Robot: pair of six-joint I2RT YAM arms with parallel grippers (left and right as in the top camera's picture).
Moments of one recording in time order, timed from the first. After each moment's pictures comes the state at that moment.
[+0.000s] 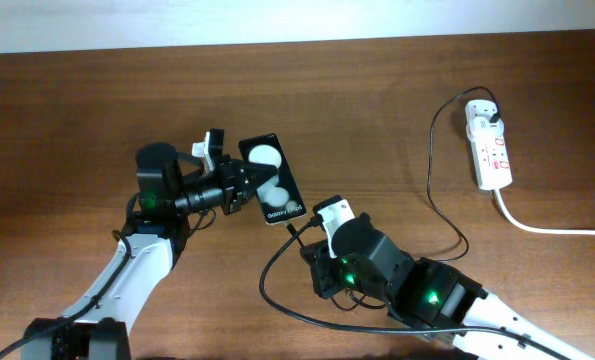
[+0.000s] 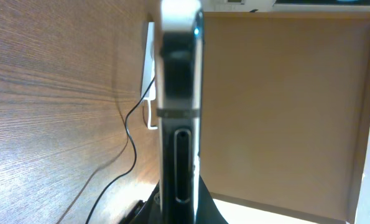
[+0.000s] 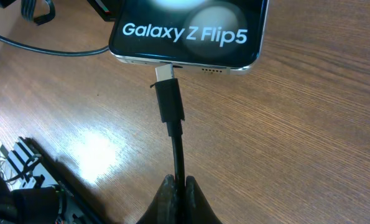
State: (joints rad) left arm -0.10 1.46 0.69 0.36 1.07 -1.19; right arm 0.89 1.08 0.83 -0.49 -0.05 0.54
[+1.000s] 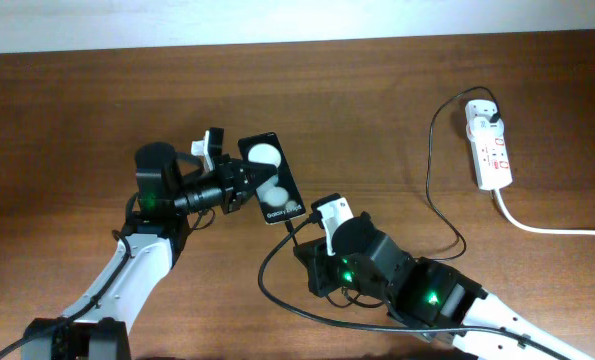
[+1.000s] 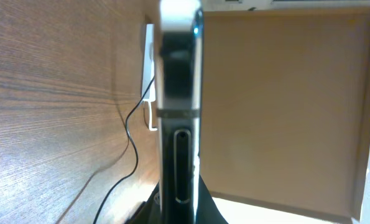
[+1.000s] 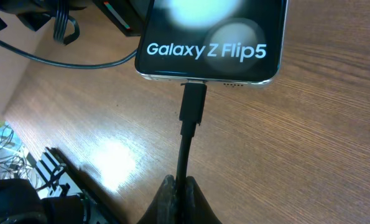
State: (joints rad) left arm -0.10 1.46 0.69 0.36 1.08 -1.16; right arm 0.89 1.08 0.83 -0.44 -0.08 0.61
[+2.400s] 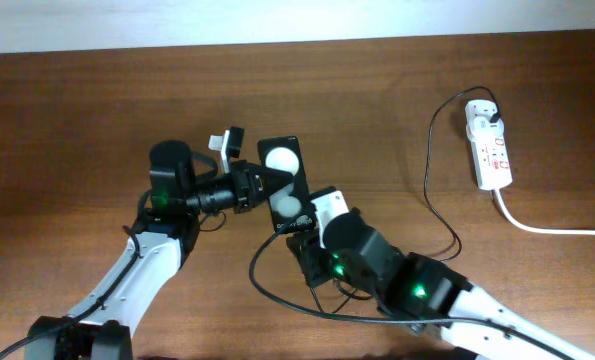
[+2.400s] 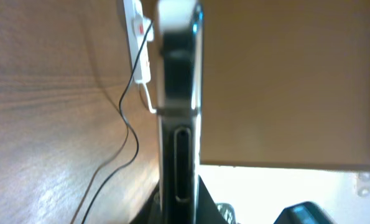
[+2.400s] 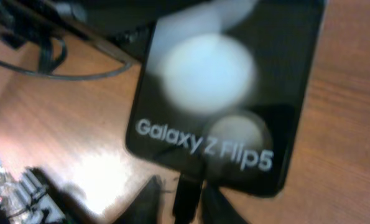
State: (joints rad) left arm -0.17 1.46 0.71 0.36 1.12 -1.00; right arm 0.90 1.12 0.83 -0.38 0.00 0.59
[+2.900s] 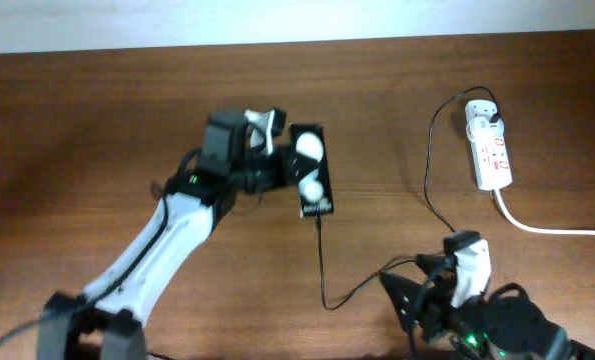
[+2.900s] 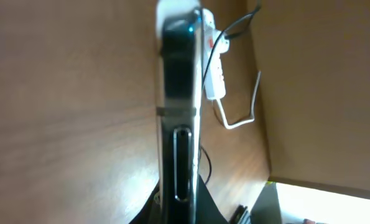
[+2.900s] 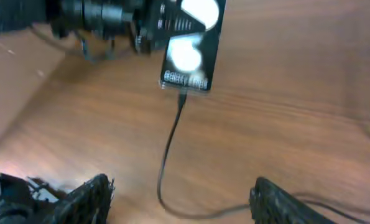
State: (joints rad) left arm -0.38 1.60 1.12 -0.21 0.69 -0.63; right arm 0.89 0.41 0.85 -0.94 0.20 0.58
